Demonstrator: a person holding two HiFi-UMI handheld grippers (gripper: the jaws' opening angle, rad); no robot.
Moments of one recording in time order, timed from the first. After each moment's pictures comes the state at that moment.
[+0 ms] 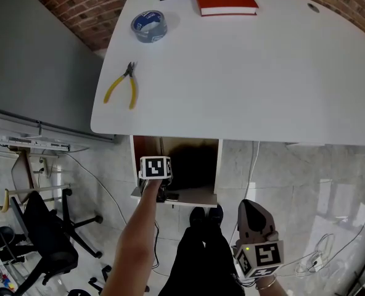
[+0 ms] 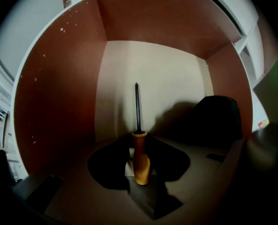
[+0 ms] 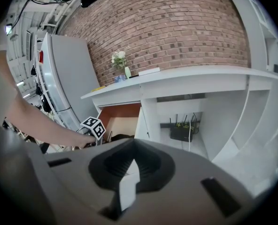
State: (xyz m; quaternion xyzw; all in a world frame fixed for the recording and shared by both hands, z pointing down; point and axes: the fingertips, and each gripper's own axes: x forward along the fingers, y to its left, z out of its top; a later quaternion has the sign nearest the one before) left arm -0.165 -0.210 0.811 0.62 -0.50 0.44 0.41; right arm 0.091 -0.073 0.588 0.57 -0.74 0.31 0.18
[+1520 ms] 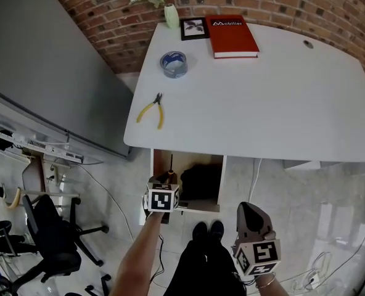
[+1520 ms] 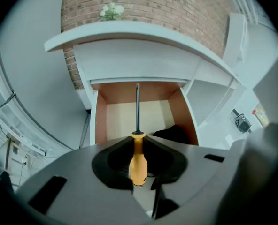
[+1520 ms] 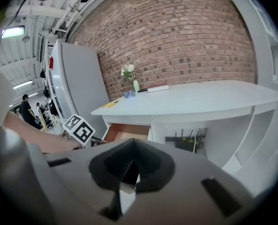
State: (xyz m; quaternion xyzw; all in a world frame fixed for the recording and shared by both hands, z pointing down) left arm -0.141 -0.206 0.659 0.72 -0.51 0.37 0.29; right arm 0.082 -0.097 0.510 0.56 -0.78 0.25 0.15
